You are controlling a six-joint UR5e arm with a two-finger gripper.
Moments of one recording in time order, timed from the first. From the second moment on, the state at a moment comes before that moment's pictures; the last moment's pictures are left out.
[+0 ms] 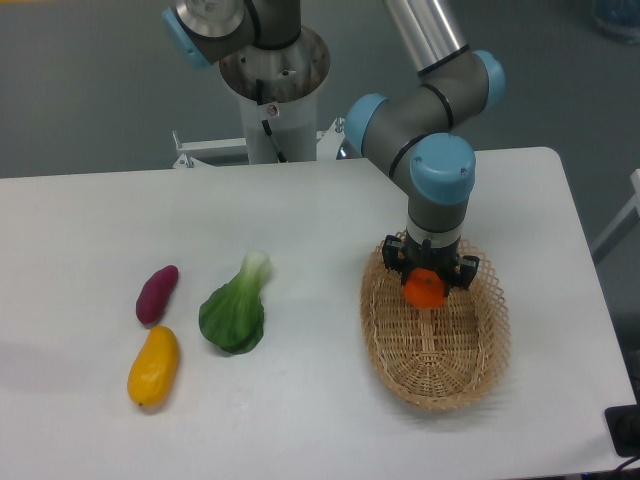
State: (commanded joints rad) arm 2.62 -1.97 -1.81 -0.84 1.59 1.00
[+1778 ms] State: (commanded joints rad) arm 2.70 -1.83 -1.71 -0.93 1.52 1.17
